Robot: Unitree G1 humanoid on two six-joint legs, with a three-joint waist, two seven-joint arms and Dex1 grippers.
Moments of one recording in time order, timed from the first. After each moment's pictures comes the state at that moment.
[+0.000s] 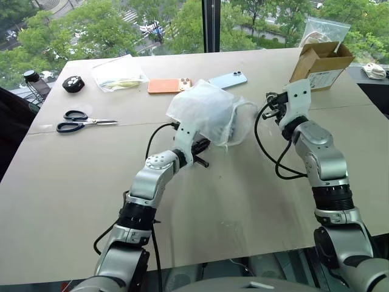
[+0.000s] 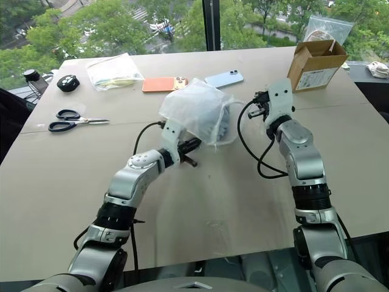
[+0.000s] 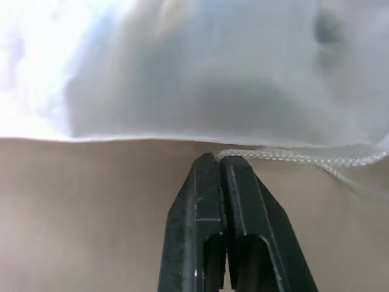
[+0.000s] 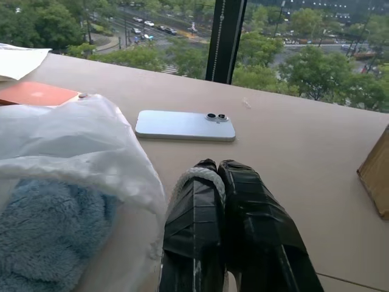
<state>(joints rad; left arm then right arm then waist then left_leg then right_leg) -0.43 0.28 -0.08 0.04 -0.20 0.54 -0.41 -0.61 -0.27 -0.02 0.02 0.15 0.43 0.23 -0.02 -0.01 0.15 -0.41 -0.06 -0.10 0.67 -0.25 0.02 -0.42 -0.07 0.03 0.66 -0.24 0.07</state>
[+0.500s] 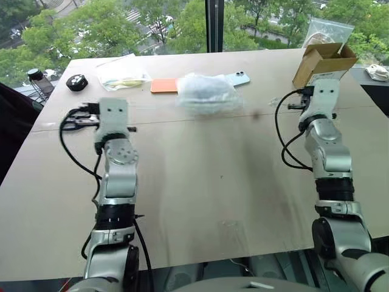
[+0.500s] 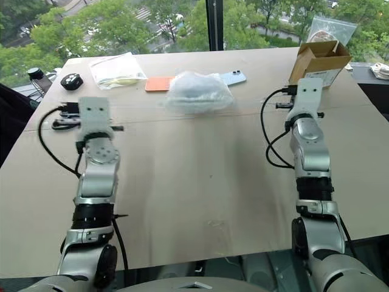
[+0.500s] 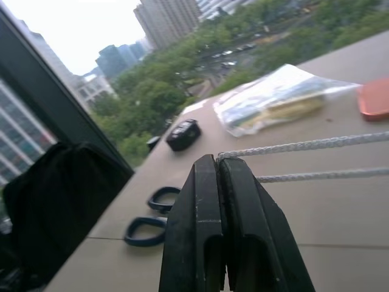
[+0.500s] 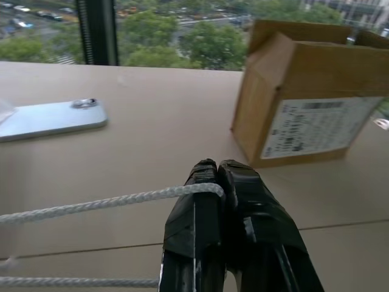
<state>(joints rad) -0.47 0.34 0.17 0.00 0.31 0.42 0.39 -0.69 -0.24 -0.21 0.23 0.09 0.40 -0.11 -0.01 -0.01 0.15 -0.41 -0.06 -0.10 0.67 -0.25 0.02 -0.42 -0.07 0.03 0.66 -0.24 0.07</state>
